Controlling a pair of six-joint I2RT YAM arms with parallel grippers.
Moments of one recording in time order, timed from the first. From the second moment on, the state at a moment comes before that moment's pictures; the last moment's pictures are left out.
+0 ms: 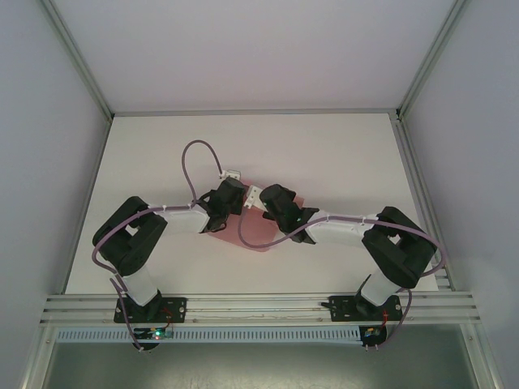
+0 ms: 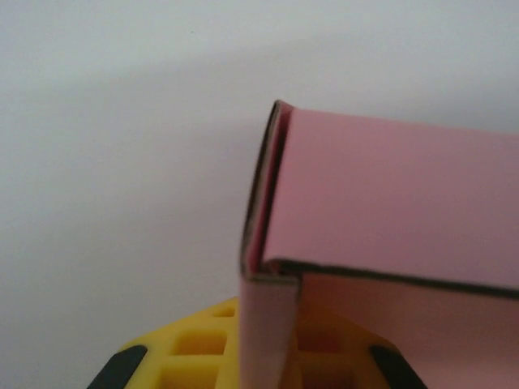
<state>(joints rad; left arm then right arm) -0.64 1.73 0.81 0.13 -0.32 -0.34 0.85 1.61 0.78 0.15 0.51 -0.63</state>
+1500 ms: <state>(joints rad) -0.62 1.24 0.56 0.37 -0.08 -0.22 0.56 1.09 0.88 -0.29 -0.21 -0.36</state>
